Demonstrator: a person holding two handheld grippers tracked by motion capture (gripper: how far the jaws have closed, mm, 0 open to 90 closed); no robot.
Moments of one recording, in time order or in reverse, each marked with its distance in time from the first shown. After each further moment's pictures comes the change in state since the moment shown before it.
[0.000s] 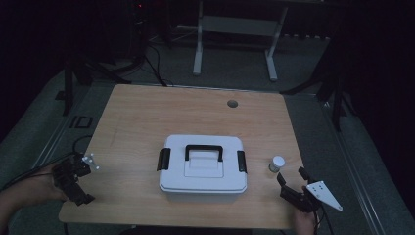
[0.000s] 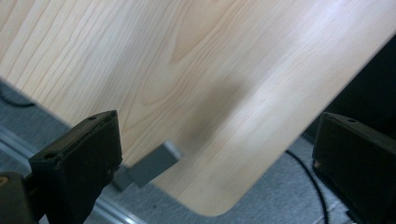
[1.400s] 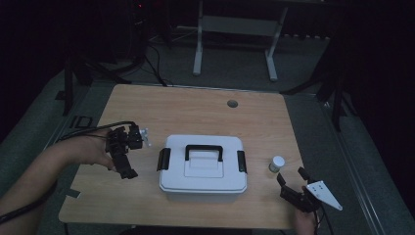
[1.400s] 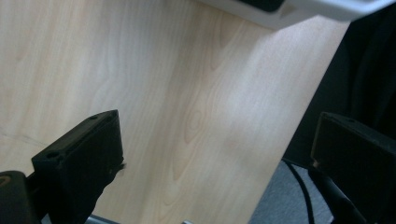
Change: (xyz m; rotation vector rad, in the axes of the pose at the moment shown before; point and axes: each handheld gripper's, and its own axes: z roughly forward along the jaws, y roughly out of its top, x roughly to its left) left arm -0.043 0.150 -0.067 0.025 -0.012 0.310; right arm -0.001 -0.001 0.000 0.007 0.005 -0.002
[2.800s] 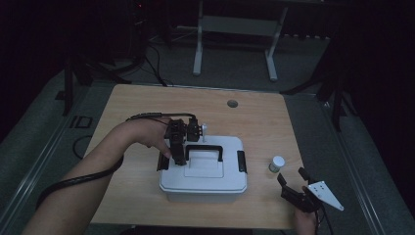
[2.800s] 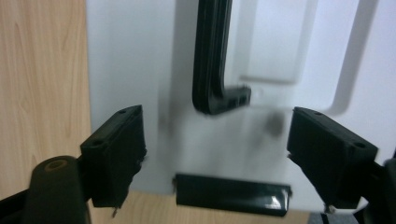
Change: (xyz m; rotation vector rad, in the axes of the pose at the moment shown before) left arm -0.007 0.133 0.009 0.006 0.025 0.246; right arm -0.002 -0.001 -0.001 -0.007 0.009 0.018
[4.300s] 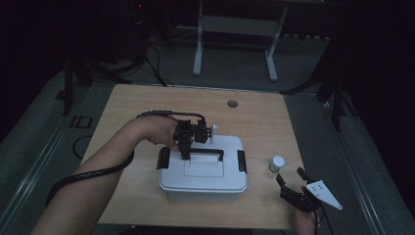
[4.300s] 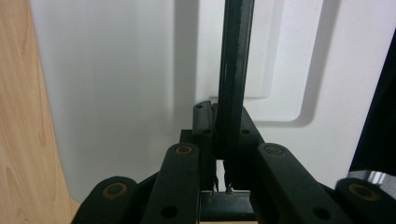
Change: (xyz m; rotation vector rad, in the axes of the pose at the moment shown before) left arm 0.002 0.022 -0.003 0.088 -0.112 0.042; right arm 0.001 -0.001 0.002 0.016 0.011 -0.008
